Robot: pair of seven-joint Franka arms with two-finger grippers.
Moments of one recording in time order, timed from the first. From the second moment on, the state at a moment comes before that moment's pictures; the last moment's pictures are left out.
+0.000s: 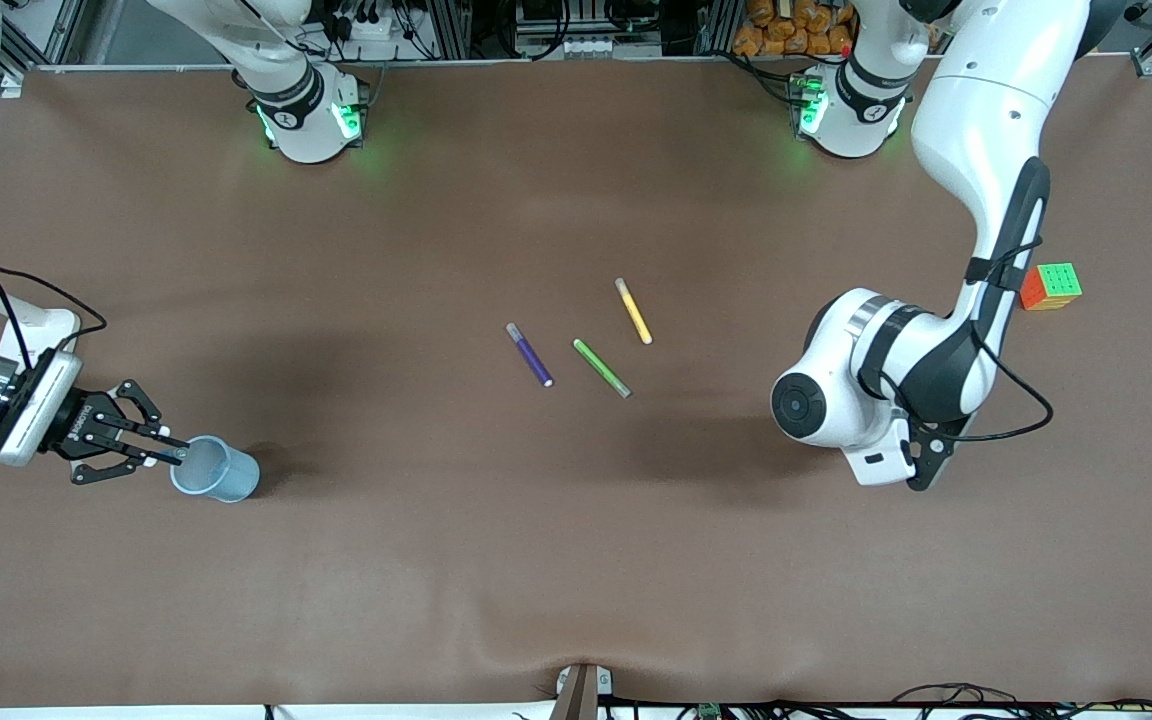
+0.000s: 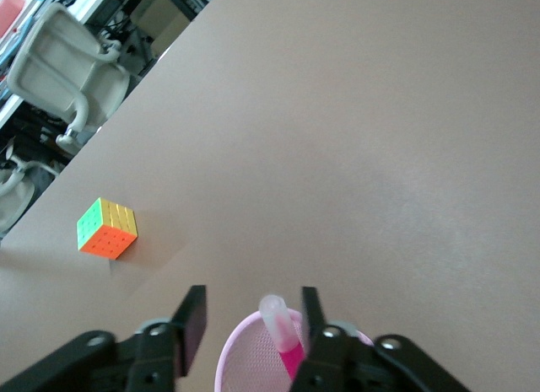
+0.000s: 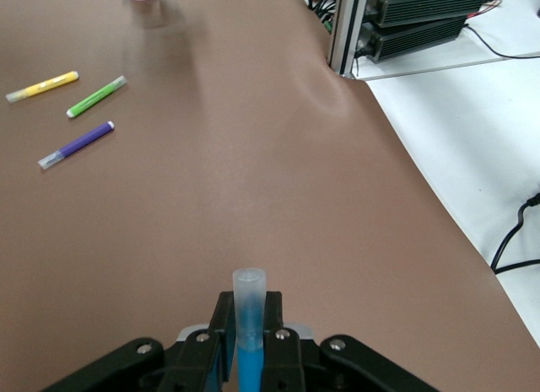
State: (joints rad) left arm -0.19 0.69 -0.22 -1.45 0.84 1.58 -1.51; right arm -0.19 0.44 -0.04 -1.64 0.86 1.96 -1.93
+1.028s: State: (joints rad) left arm 0.00 0.43 -0.22 -1.34 0.40 1.60 -0.69; right arm -0.22 0.56 -0.04 -1.61 0.94 1.94 -2.01
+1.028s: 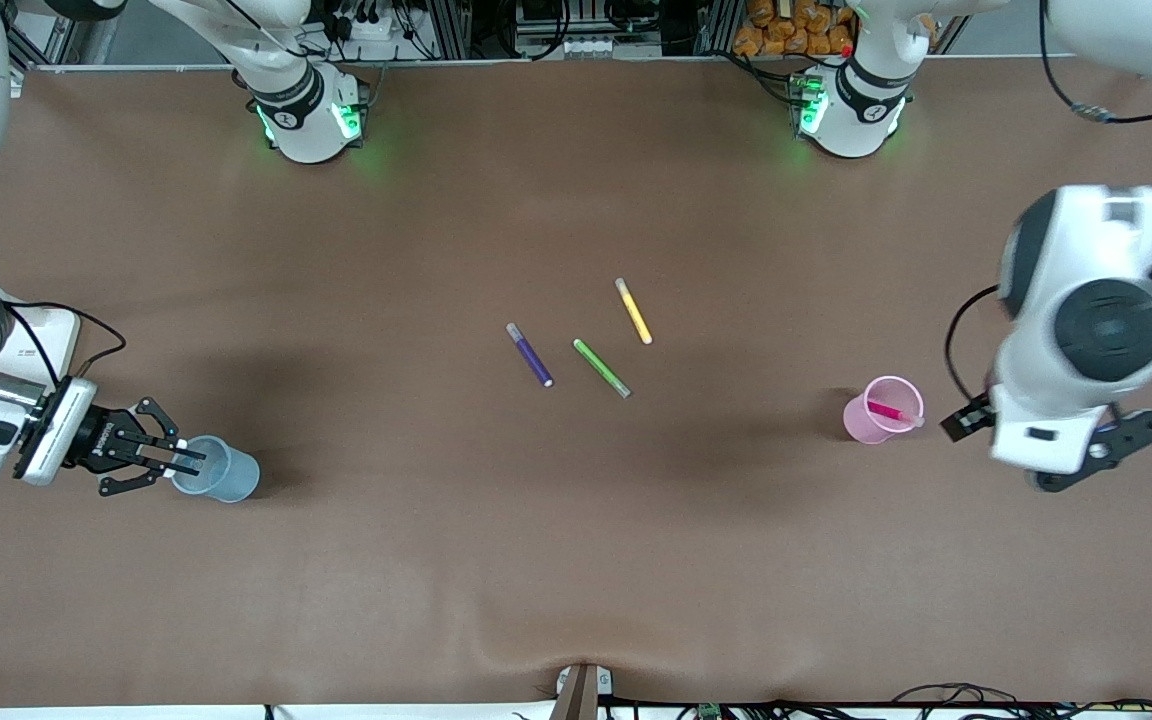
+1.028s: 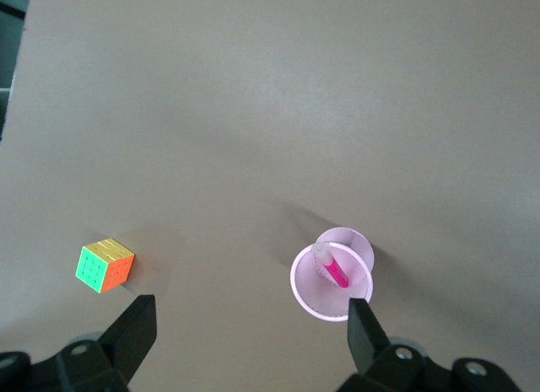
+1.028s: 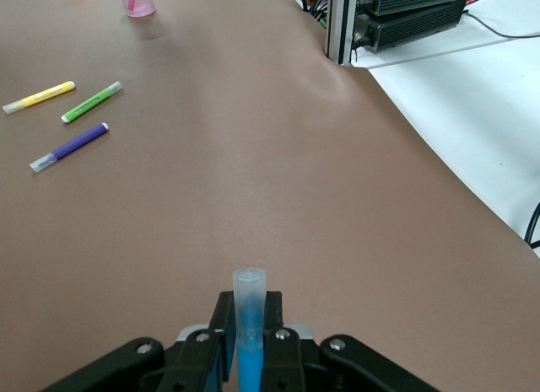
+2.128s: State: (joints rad) left arm 0.04 0.24 -0.22 -1.34 0.22 1.54 -0.35; right arm -0.23 0.58 -0.04 -1.56 0.98 1.94 -1.94
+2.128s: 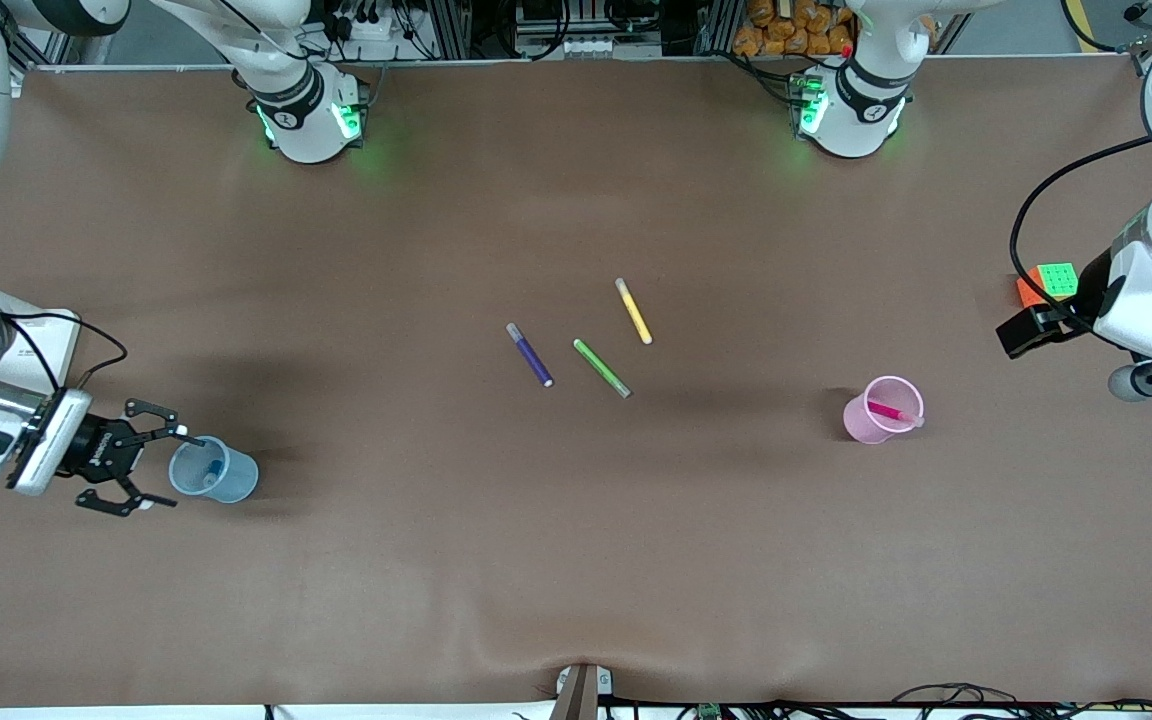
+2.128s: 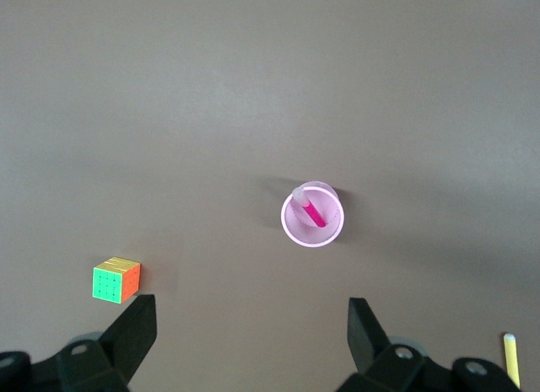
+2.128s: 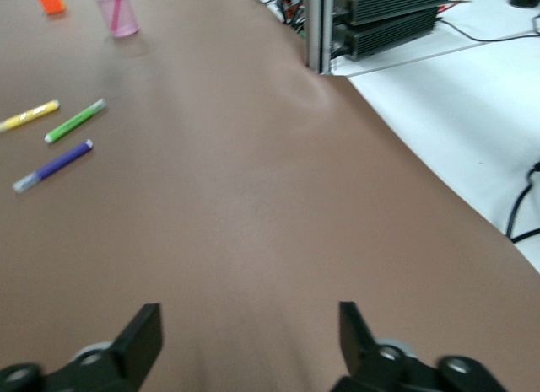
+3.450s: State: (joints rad) left arm 0.01 -0.11 0.00 -1.67 0.00 1.51 -0.10; right arm -0.06 0.16 -0.02 -1.48 0.22 1.80 -0.84
